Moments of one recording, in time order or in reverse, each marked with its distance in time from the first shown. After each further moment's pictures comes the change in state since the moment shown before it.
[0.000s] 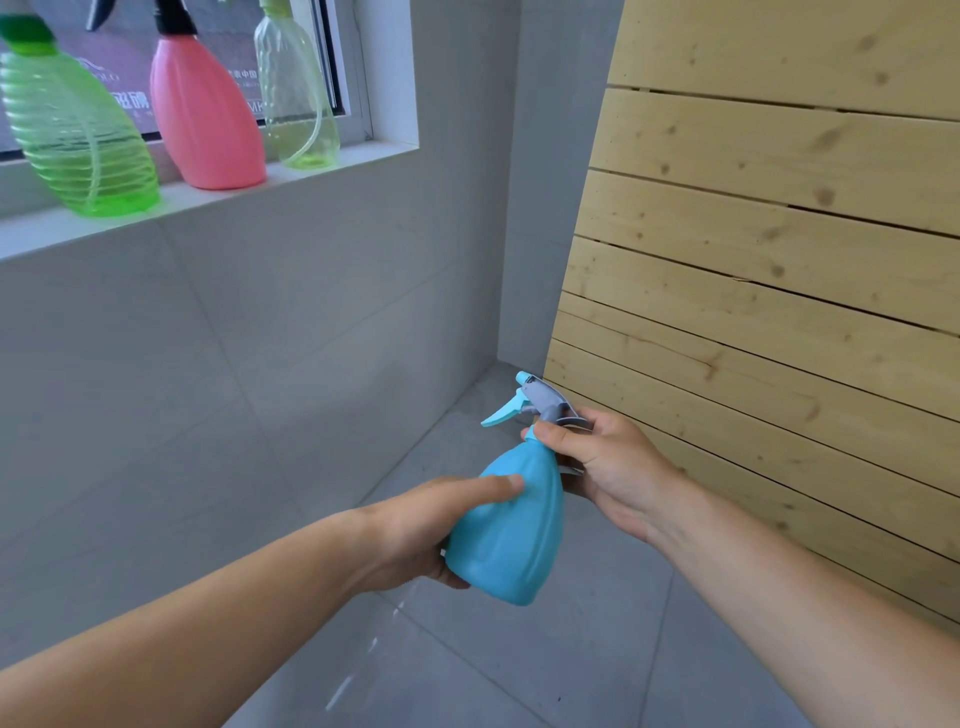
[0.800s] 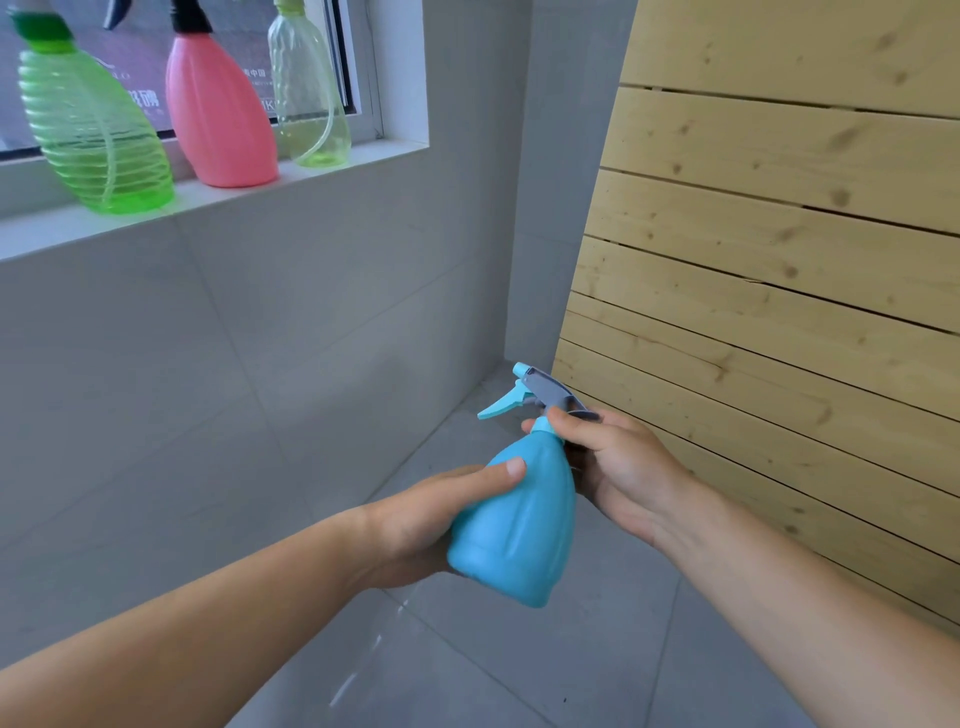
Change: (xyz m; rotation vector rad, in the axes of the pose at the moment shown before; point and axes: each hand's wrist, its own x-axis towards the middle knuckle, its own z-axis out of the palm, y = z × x) left_hand -0.005 -0.003 -0.005 -0.105 -0.131 0.141; right_hand -0.001 -0.003 0.006 0.118 -0.019 0.035
